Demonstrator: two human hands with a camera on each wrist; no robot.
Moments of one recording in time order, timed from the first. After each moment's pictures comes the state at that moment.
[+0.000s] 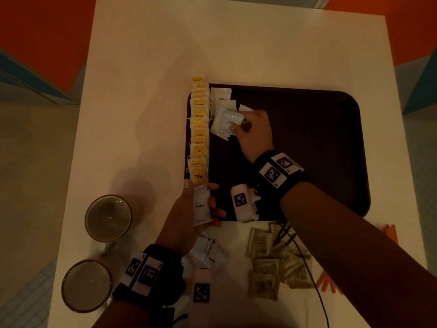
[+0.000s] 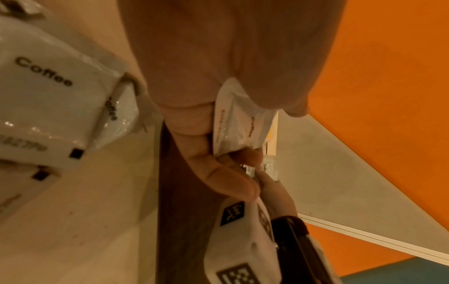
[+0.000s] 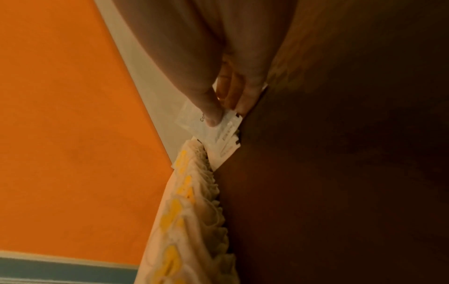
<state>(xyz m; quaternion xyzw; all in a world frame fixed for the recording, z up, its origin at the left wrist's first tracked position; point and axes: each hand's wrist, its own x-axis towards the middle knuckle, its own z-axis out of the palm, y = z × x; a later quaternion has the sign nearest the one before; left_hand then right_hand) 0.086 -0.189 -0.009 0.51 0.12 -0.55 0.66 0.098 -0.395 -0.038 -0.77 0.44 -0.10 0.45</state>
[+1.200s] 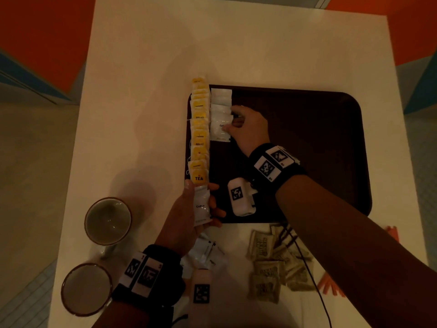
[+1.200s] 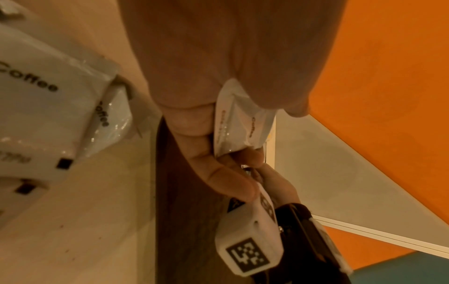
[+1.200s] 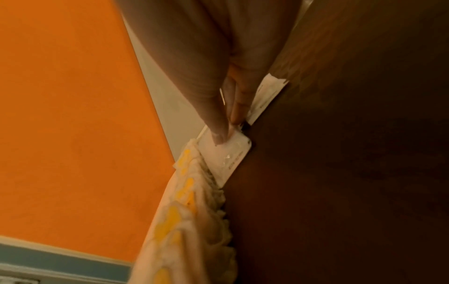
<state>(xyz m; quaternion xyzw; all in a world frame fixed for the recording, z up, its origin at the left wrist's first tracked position) 0.090 -0.191 -0.013 0.52 0.11 -0.54 0.65 0.113 -0.399 -0.039 -0.77 0.41 -0.09 0.49</state>
